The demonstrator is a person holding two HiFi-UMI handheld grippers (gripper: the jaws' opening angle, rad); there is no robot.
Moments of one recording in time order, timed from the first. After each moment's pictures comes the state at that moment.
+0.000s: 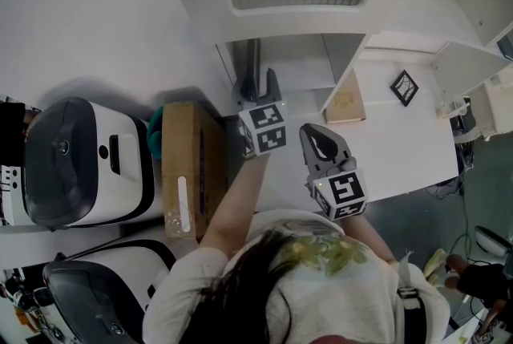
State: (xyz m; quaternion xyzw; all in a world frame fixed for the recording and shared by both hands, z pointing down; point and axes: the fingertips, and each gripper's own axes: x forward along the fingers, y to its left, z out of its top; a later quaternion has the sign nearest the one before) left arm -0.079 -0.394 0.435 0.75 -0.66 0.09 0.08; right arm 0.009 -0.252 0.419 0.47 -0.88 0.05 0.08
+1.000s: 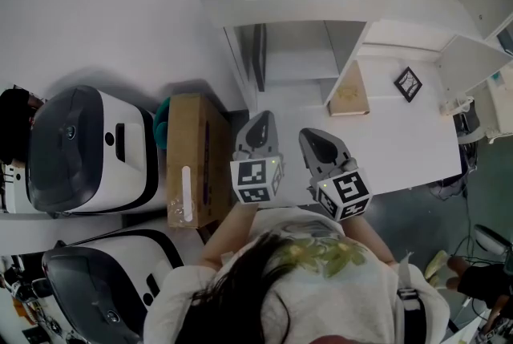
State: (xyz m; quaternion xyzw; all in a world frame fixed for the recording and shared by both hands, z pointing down) left arm -0.076 -0.256 0.451 0.80 -0.58 0.04 0.12; right arm -0.003 -0.208 0.426 0.42 -0.90 0.09 0.06
